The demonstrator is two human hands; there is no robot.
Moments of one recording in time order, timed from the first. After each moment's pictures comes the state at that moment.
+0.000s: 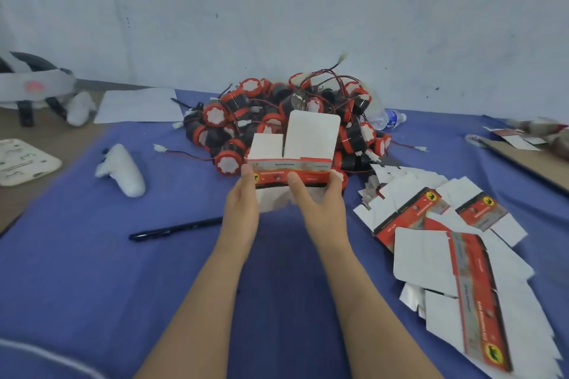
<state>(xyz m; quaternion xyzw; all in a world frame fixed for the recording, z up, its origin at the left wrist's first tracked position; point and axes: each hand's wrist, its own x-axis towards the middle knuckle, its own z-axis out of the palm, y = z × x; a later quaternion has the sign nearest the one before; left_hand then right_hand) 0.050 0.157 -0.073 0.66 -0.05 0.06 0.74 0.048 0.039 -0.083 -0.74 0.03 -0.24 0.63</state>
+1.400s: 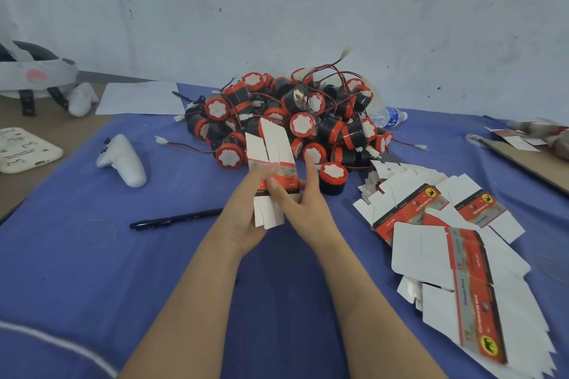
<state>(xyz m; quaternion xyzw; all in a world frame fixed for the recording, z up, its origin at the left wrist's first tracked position) 0.037 0.164 -0.063 0.45 -0.11 -0.15 0.87 0.040 0.048 -0.080 -0.77 -0.06 -0.09 0.62</state>
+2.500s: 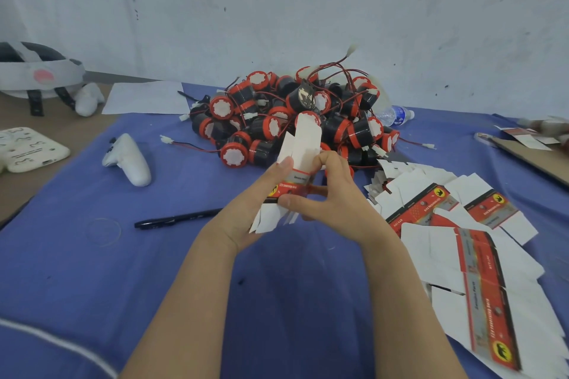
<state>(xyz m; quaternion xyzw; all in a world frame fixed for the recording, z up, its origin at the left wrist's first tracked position) 0.029 0.173 -0.048 0.53 -0.18 -0.19 0.81 0.024 0.017 -0.043 -0.85 -0.14 -0.09 0.49</state>
